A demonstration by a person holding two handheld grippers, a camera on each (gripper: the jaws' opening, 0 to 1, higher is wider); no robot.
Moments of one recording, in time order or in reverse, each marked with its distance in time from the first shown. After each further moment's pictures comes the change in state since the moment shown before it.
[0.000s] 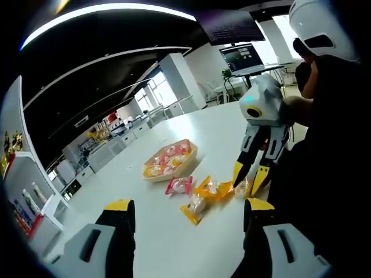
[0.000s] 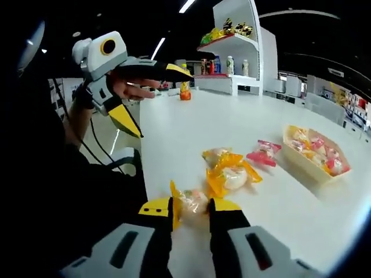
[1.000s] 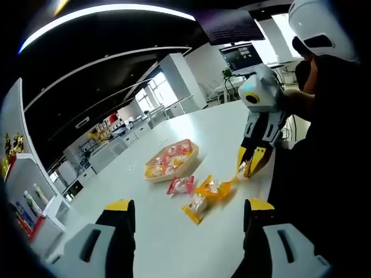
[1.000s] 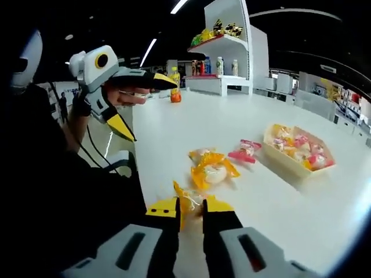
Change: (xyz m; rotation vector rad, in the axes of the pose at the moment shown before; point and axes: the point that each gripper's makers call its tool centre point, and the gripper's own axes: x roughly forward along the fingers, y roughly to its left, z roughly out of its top) left arm -0.002 0.001 0.001 0.014 0.003 0.008; right arm -0.034 -0.022 0.005 0.061 -0.004 -0.064
